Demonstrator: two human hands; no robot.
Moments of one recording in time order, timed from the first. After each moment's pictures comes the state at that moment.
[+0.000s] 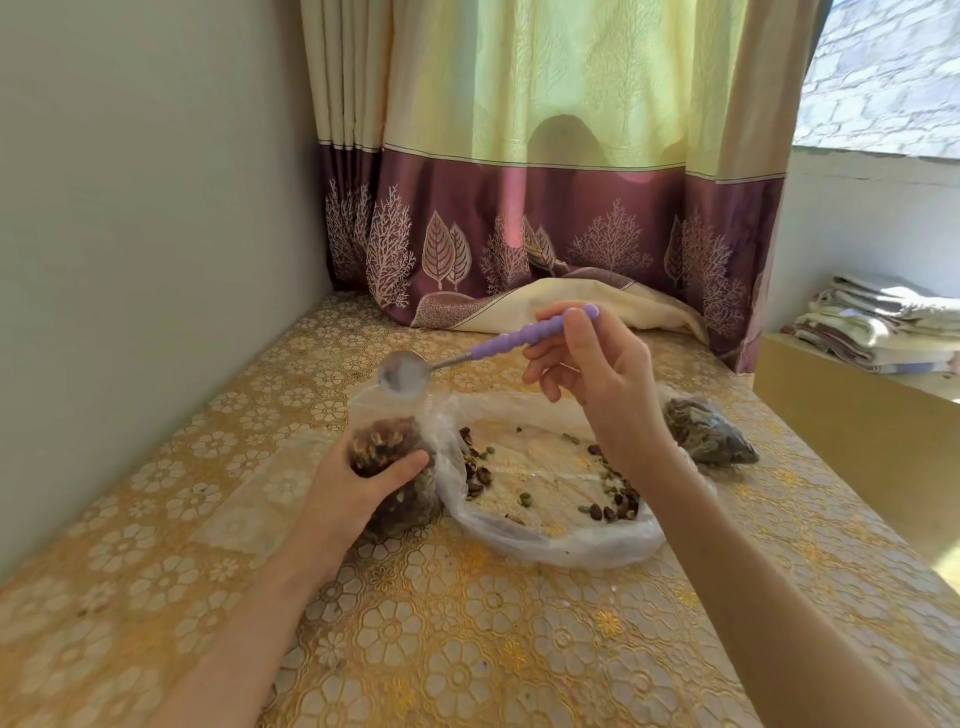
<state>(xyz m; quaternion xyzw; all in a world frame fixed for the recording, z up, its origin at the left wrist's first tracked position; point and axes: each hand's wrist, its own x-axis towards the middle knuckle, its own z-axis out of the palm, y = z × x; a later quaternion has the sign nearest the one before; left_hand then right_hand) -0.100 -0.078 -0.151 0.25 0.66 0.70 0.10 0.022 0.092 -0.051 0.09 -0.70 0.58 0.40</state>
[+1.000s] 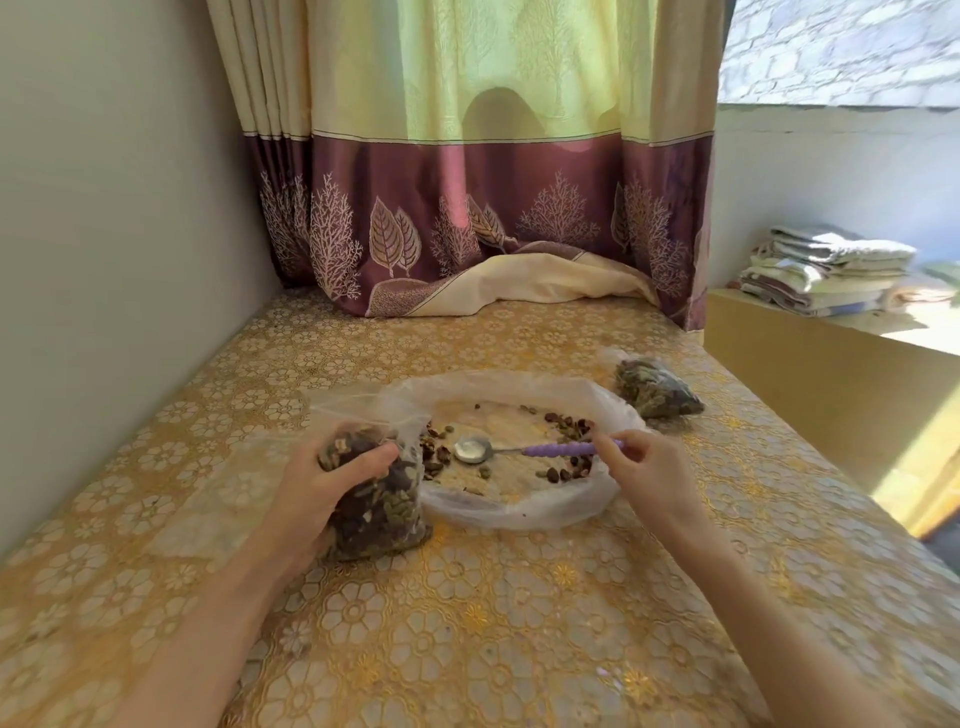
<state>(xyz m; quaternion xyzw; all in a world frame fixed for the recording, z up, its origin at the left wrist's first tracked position) -0.084 -0.078 -0.141 0.31 0.62 0.69 0.19 0.100 0.146 -0.148 -0.34 -0.78 0.39 0.36</state>
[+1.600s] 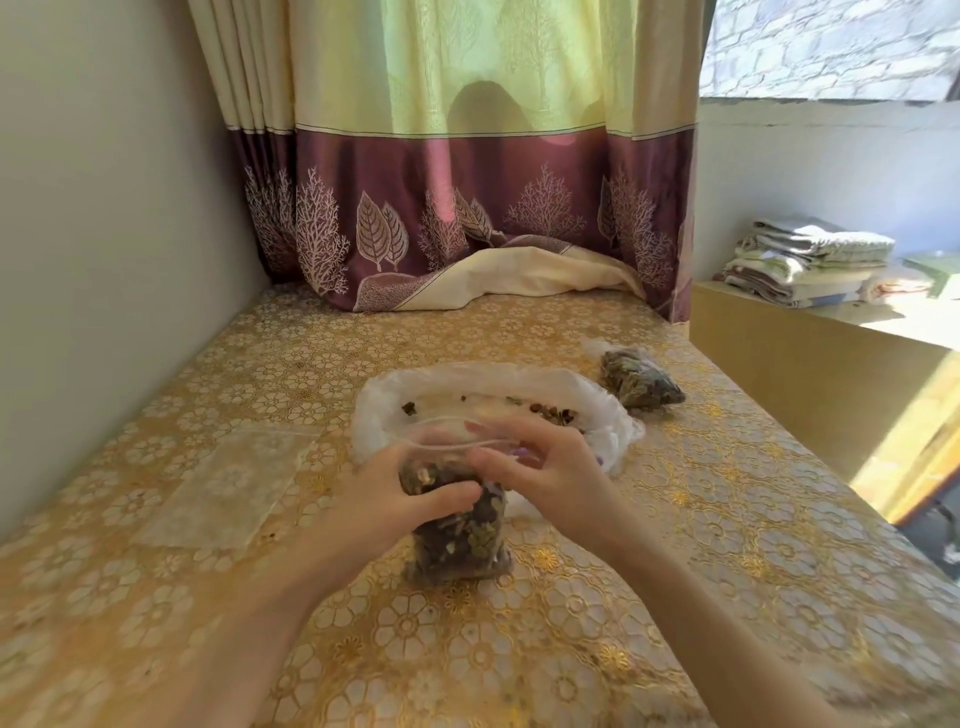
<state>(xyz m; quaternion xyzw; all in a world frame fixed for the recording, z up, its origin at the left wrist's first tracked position) -0.023 -0.058 -0.118 0.42 0.68 0.55 0.25 0.093 0.081 -0.114 -0.03 -0.82 0.50 0.28</state>
